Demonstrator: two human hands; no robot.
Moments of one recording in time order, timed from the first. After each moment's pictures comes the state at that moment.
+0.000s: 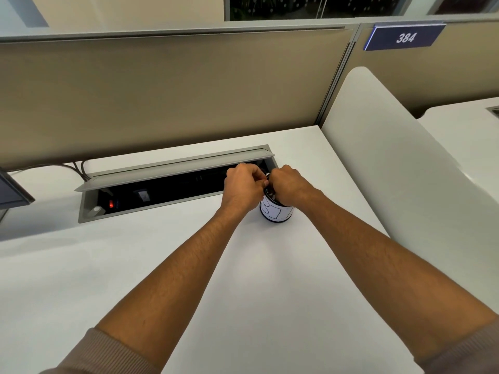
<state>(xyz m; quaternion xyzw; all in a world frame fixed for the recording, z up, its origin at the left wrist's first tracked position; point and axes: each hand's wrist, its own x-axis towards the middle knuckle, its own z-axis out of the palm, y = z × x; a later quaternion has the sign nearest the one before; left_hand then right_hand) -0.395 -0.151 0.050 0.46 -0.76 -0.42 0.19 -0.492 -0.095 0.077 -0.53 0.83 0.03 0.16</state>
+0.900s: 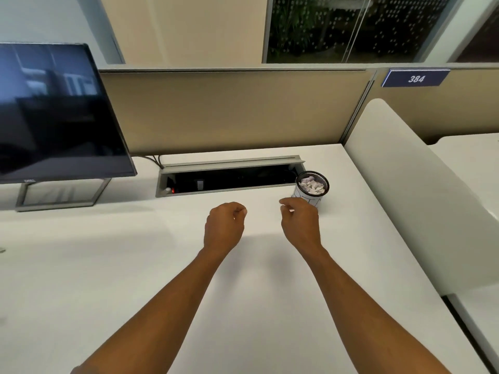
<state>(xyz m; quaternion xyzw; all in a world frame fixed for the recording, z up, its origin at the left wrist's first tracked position) -0.210 -0.081 0.056 0.52 -0.74 -0.35 0.25 -0.366 -0.004 0.063 -0.42 0.81 -0.39 0.12</state>
